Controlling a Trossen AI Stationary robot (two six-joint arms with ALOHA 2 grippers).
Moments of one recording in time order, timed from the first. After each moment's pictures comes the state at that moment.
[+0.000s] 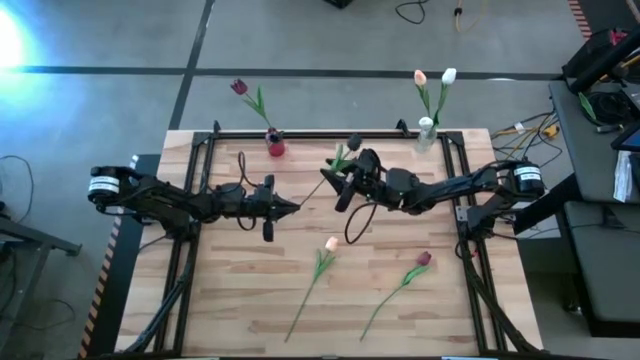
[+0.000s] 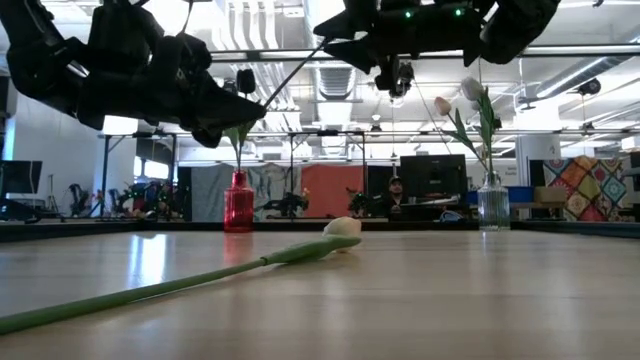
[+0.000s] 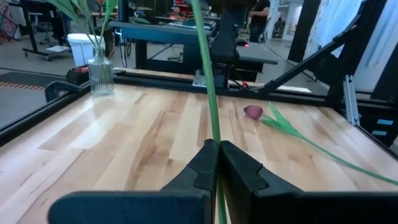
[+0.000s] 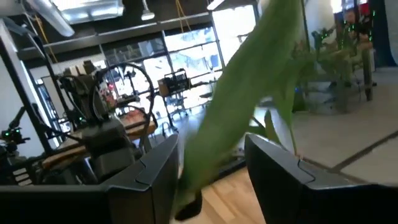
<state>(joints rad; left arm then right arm) 0.10 1.34 0.26 1.00 0.06 -0.09 -0.07 1.61 0.82 0.98 0.34 0.19</state>
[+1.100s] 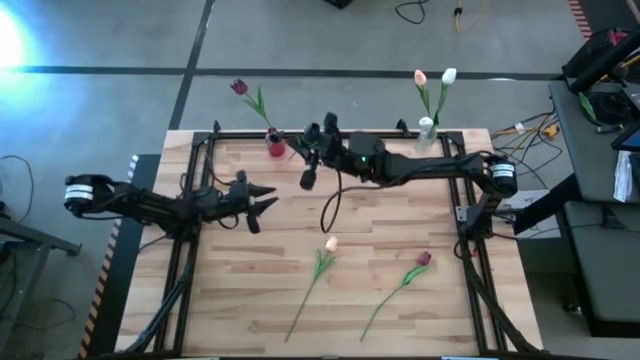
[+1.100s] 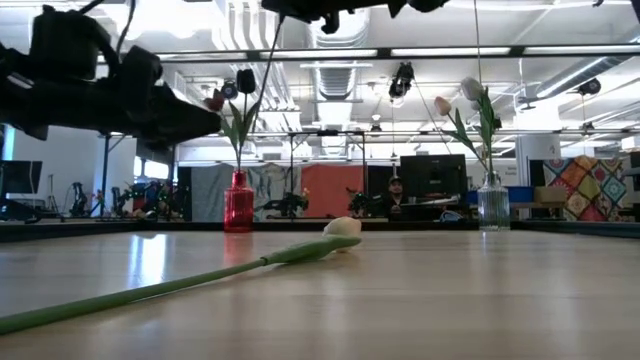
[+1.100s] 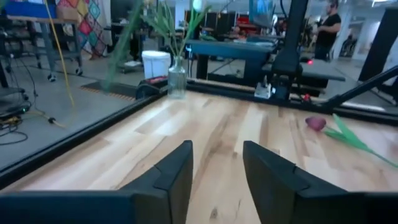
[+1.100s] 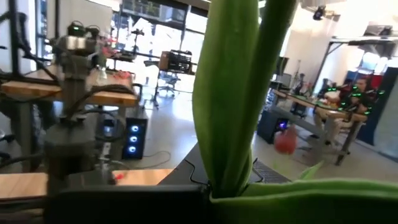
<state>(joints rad) 0.12 1.07 0.03 1.01 -0.20 -0.09 -0.16 1.79 1.44 0.46 0.17 -0.23</state>
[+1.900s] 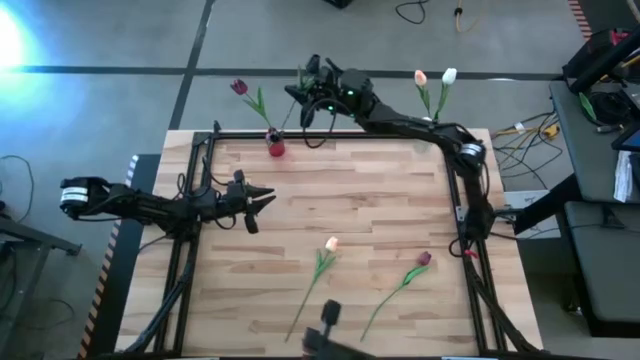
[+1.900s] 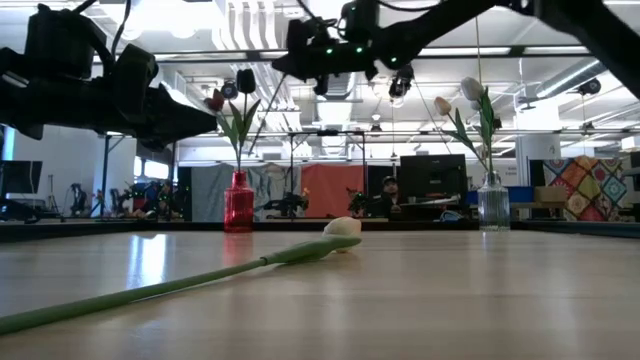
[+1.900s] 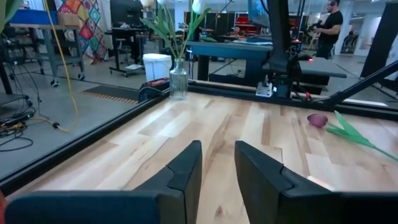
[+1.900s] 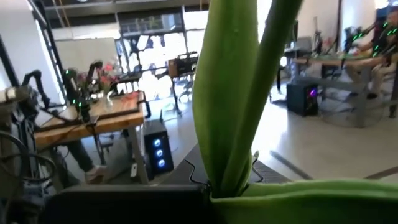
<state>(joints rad) 0.12 0.99 0.02 0.96 -0.20 -0.05 -0.55 2.06 1.78 0.40 -0.27 0.14</state>
